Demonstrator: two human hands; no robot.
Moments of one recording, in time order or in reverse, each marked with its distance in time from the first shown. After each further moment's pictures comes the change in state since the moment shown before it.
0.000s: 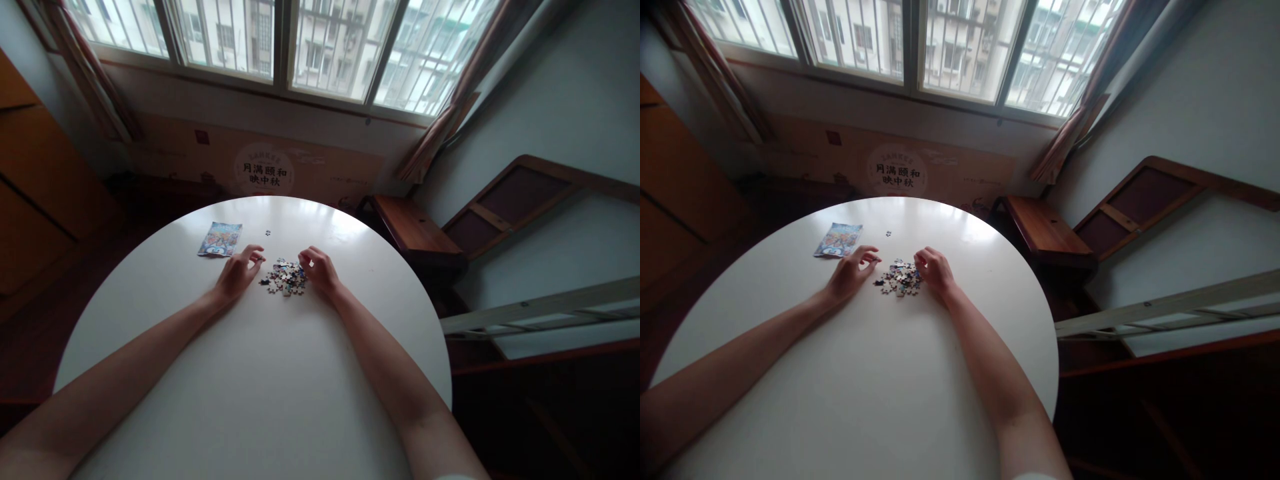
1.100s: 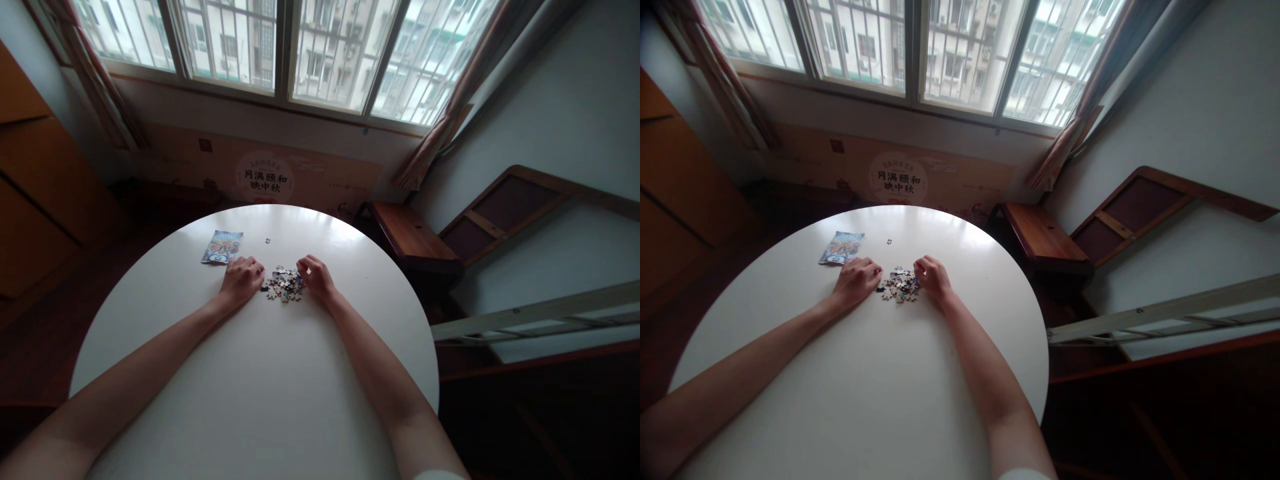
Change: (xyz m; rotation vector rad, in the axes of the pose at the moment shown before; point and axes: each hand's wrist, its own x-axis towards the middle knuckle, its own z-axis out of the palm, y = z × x) left_hand -0.004 0.004 0.004 0.452 -0.078 0.051; right_hand -0.002 0.004 0.006 0.000 0.000 0.008
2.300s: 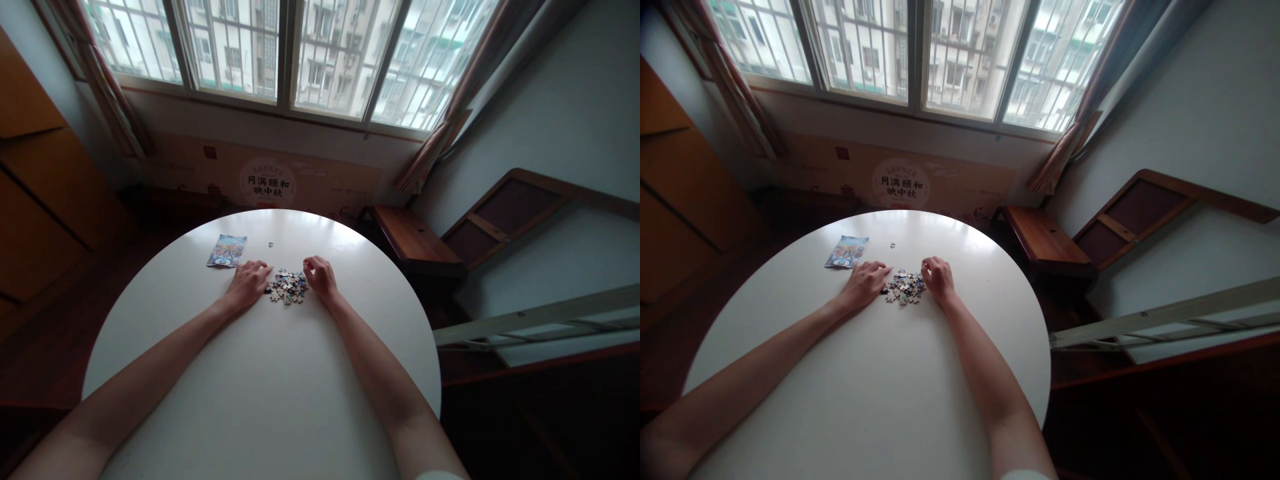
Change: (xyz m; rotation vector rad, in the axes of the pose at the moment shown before) left_hand 0.002 0.000 0.001 0.034 -0.176 0.037; right_hand 0.003 0.001 -0.001 -0.190 -0.007 0.158
